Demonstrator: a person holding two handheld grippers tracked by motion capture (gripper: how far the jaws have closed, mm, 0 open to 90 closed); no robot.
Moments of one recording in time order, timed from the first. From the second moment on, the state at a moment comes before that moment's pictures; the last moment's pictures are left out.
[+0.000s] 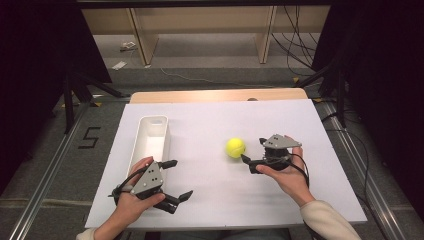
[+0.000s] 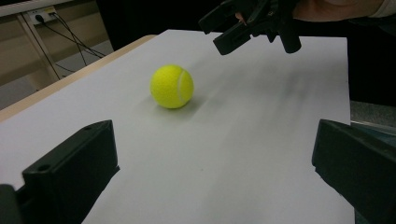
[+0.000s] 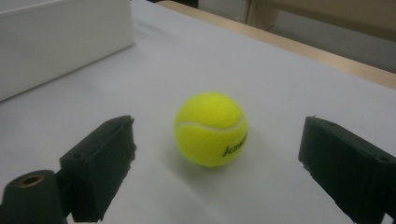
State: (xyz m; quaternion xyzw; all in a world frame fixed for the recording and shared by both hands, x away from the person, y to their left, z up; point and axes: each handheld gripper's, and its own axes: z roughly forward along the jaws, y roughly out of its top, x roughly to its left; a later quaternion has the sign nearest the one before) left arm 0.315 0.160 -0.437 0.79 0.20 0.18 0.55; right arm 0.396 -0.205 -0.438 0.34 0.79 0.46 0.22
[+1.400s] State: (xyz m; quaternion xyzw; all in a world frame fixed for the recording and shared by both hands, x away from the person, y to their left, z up) left arm 0.314 0.161 -0.436 0.79 0.19 0.18 0.55; right arm 0.431 -0.169 -0.459 0.35 0.81 0.43 0.20
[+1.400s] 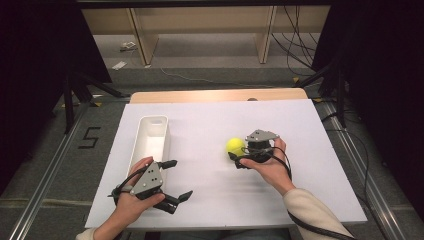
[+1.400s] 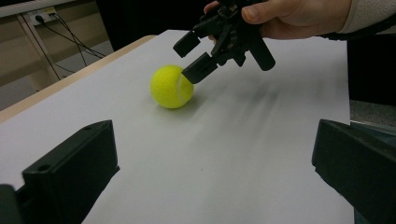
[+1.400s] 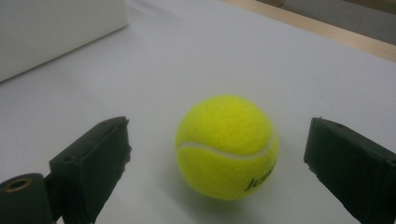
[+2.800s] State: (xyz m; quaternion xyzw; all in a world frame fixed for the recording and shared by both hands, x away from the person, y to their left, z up) left arm 0.313 0.160 -0.437 0.79 0.19 0.17 0.55; right arm 0.459 -0.152 -0.487 0.39 0.82 0.39 0.18
